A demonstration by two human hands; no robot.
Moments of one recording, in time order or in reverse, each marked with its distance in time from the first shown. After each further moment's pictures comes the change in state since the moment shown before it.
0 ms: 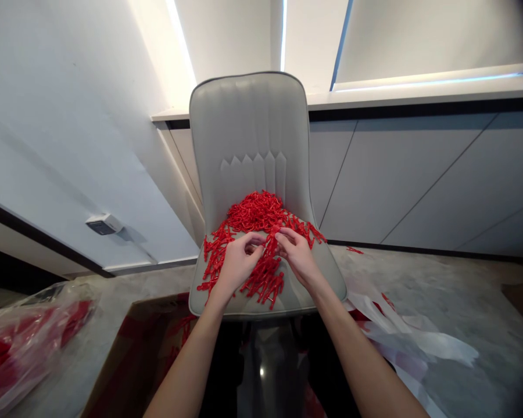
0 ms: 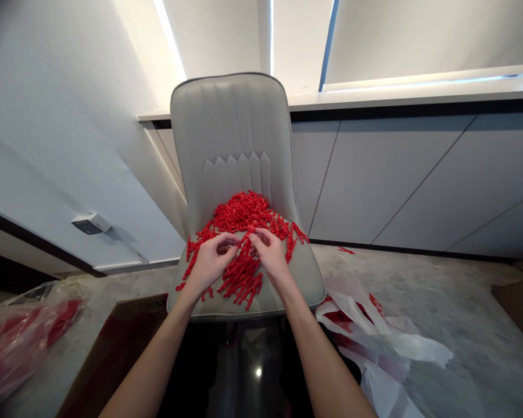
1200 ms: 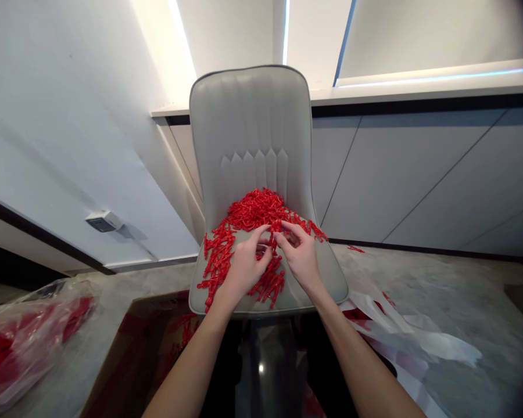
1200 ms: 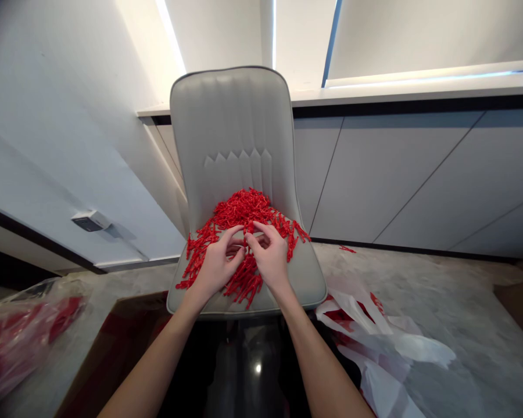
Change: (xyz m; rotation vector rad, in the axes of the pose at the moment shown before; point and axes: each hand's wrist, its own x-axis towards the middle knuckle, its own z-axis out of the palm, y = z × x) left_hand -0.006 -0.005 0.013 0.117 -0.029 0.108; right_hand -0.016 -0.009 0.006 -0.293 0.072 -0.356
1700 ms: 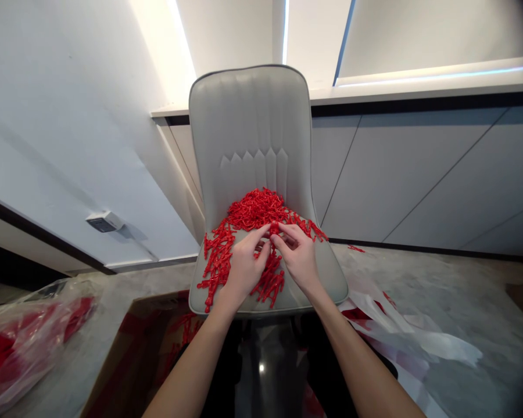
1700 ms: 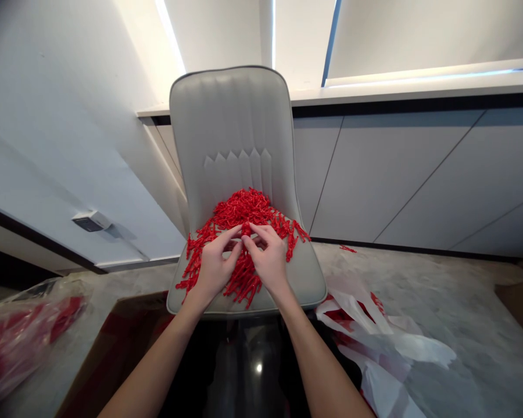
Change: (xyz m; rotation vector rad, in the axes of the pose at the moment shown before) left_hand 0.000 0.009 0.003 0.062 0.171 0.092; right_hand -0.003 0.002 0.000 -0.052 -0.054 -0.123
